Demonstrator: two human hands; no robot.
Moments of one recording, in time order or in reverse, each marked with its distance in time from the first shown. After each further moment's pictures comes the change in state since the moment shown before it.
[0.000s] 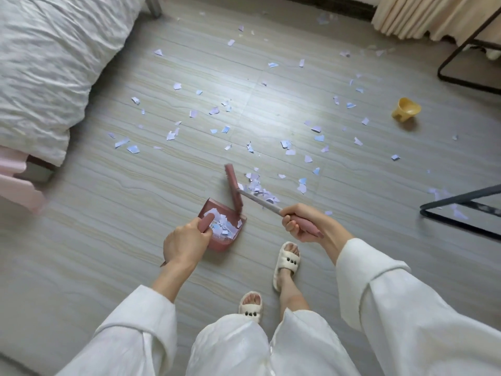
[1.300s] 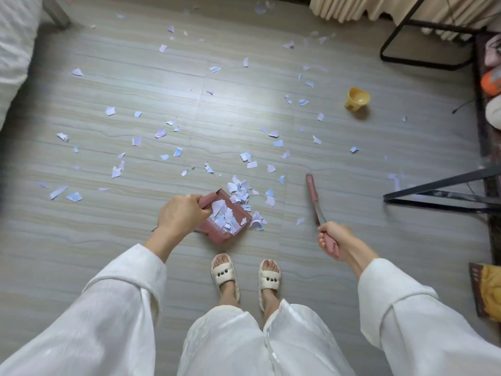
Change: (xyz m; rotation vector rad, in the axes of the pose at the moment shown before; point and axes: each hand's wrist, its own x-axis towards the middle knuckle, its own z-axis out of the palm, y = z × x) left_hand 0.200 0.185 -0.045 0.031 -0.145 0.365; right_hand 0.008 -0.092 -0.151 0.329 0.576 -0.081
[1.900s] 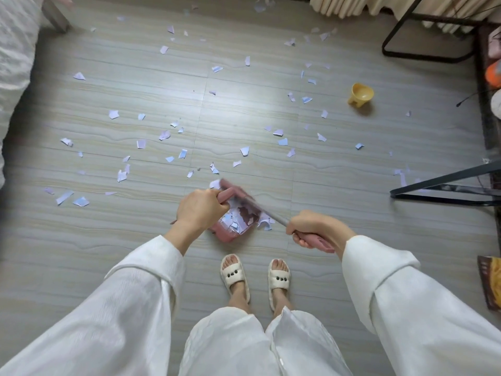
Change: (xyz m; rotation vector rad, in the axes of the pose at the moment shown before) left_hand 0.018 -0.001 -0.006 0.062 -0.034 0.100; right_hand -0.056 -0.029 0.089 -0.808 -0.285 -0.121
